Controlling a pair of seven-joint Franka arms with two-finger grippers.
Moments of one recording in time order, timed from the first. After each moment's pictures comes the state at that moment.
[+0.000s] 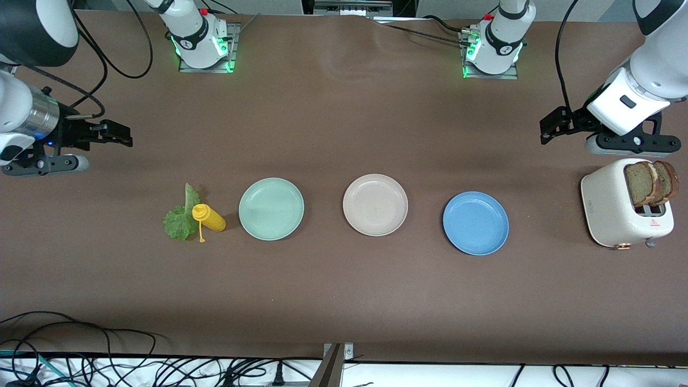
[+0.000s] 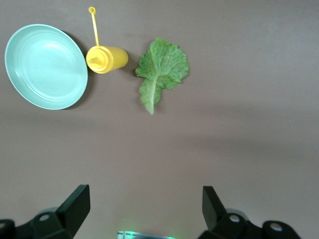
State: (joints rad) left arm 0.02 0.01 -0.14 -1.66 -0.01 1.63 -0.09; right arm 0.04 0.13 -0.01 -1.60 0.01 1.56 -0.10
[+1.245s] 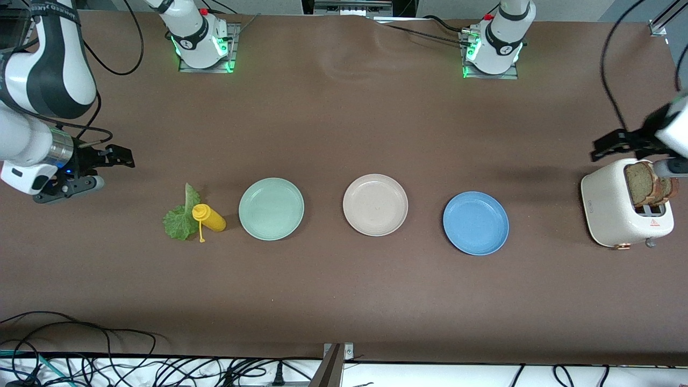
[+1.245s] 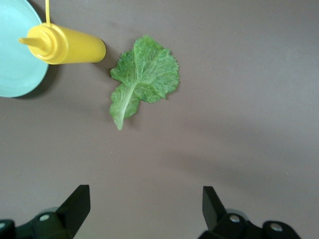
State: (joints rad) left arm 0.27 0.09 -0.11 -1.66 0.01 1.70 0.12; right arm 0.03 0.21 -0.09 -1.82 0.01 1.87 -0.44
